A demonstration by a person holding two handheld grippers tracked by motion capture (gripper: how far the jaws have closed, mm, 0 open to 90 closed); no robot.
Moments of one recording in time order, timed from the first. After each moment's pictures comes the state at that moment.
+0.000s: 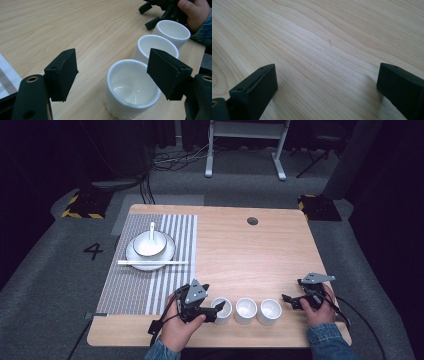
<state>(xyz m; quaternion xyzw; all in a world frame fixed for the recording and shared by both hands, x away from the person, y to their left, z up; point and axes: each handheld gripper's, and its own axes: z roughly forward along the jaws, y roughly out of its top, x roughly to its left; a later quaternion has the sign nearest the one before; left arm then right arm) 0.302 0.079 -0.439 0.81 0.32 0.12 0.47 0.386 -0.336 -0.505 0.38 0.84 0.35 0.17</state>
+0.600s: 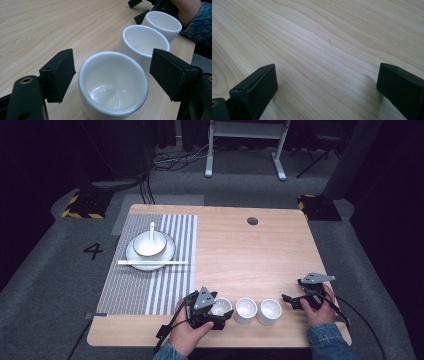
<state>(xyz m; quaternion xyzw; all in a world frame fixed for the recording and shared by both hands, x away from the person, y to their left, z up) 0.297 0.059 -0.464 0.81 0.32 0.09 0.48 0.386 -0.336 -0.505 0.38 0.84 0.35 0.17</state>
